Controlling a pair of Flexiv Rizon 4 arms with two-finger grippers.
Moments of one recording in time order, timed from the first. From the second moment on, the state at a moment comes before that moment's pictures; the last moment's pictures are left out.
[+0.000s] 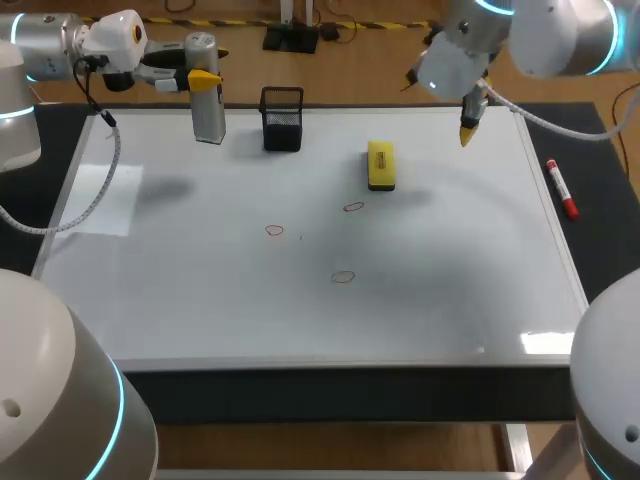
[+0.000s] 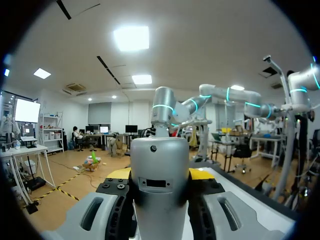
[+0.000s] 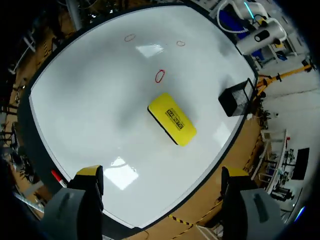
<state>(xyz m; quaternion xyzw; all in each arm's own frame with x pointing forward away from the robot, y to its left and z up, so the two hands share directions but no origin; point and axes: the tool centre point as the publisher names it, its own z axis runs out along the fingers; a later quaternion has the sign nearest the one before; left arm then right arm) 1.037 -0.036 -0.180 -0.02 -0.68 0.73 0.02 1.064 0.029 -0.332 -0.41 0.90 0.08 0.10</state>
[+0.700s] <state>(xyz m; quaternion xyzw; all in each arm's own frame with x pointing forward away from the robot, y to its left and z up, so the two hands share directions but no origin) 1.037 -0.036 -0.180 -0.02 -0.68 0.73 0.02 1.038 0.067 -0.356 -0.57 0.82 0.07 0.05</state>
